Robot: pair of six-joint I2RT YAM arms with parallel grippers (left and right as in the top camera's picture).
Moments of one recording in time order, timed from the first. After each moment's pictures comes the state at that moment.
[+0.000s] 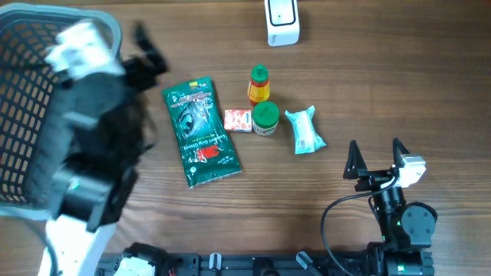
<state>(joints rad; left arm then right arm) -0.28 1.02 1.25 -0.35 -0.58 -0.34 -0.02 0.02 0.01 0.01 -0.13 0.17</state>
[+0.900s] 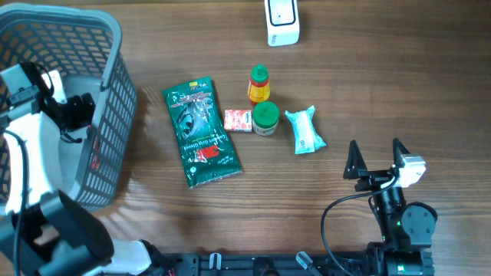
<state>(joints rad) 0.49 1.64 1.25 -0.76 -0.03 0.10 -0.02 0.02 0.01 0.01 -0.13 0.17</state>
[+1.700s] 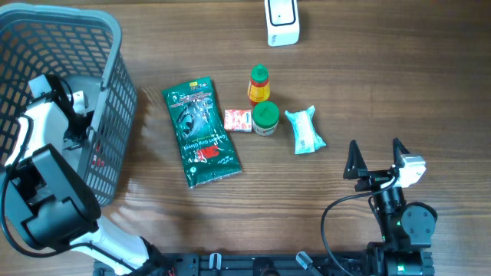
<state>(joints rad) 0.49 1.87 1.23 -0.76 -0.01 0.14 -0.02 0.02 0.01 0.01 -0.13 0.17</state>
